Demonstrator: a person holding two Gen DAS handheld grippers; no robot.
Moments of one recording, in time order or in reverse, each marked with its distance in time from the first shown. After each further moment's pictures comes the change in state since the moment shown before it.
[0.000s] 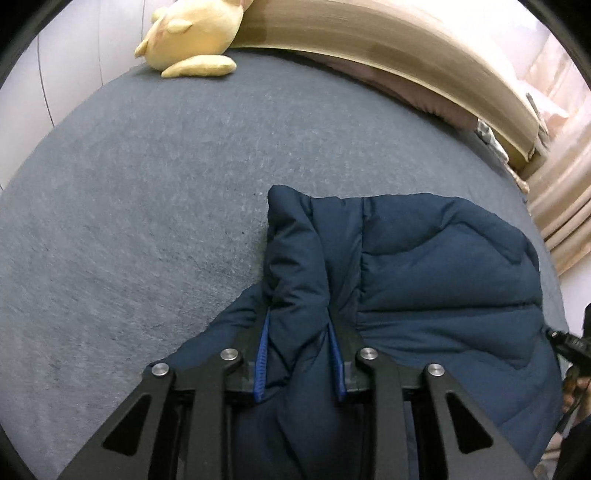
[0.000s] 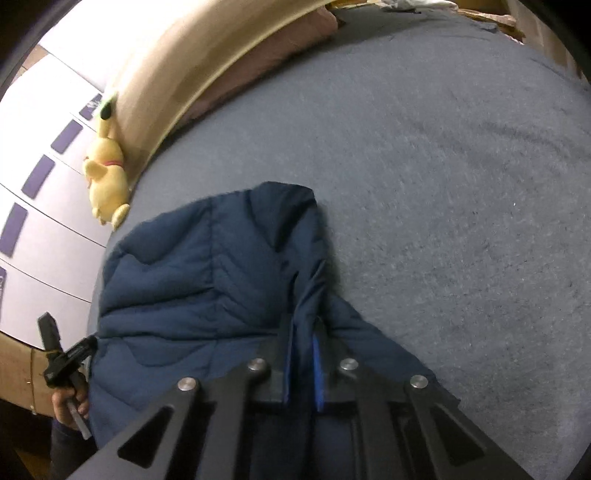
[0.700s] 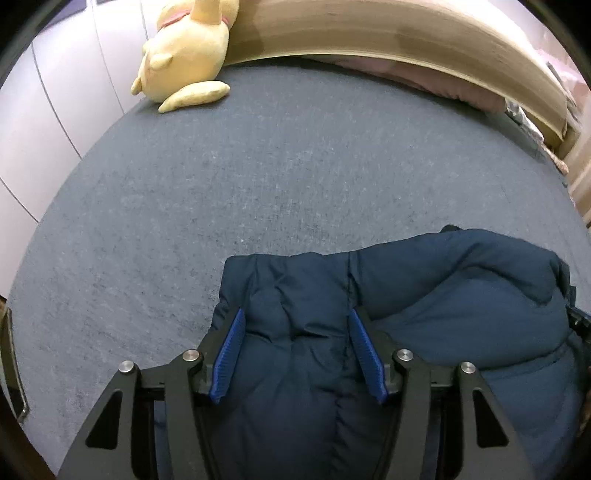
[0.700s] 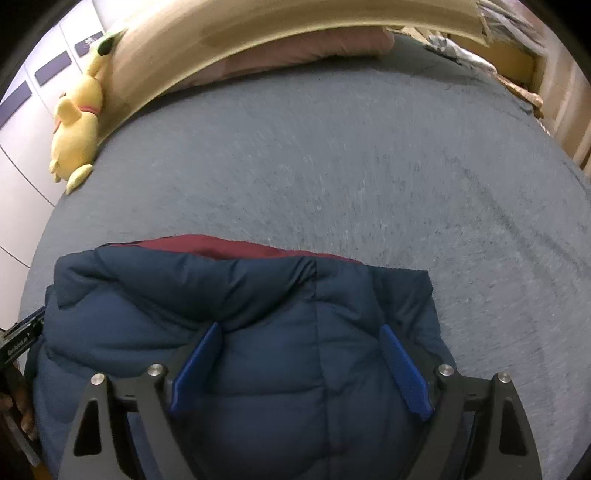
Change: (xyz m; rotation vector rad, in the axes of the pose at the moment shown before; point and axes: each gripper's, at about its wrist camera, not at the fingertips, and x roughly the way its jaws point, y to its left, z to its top) left arm 0.006 -0.055 0.018 0.075 -0.001 0.224; right arm 0.082 0.112 0.025 -0.211 0.015 -0.310
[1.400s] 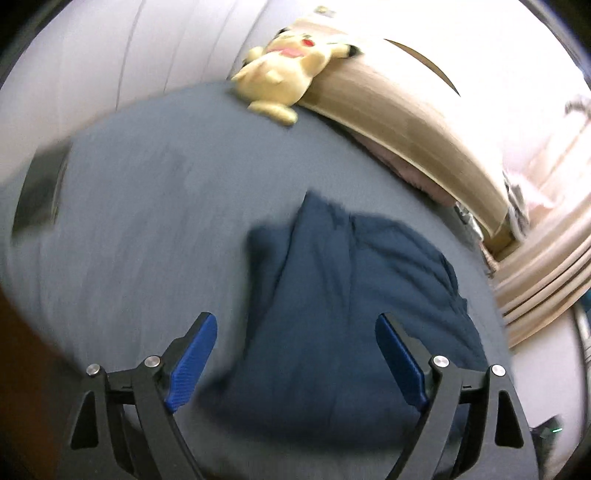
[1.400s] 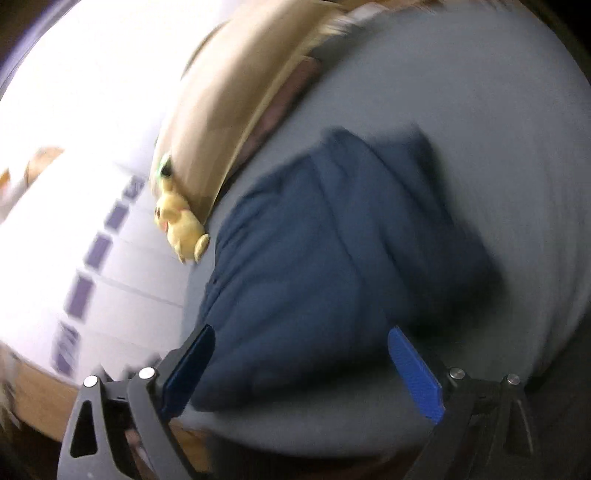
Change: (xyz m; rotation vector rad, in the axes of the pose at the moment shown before) left arm -0.154 0.120 -0.188 -0.419 -0.163 -0.334; right arm -0.149 -0.073 -0.260 0.582 -0.201 0.559
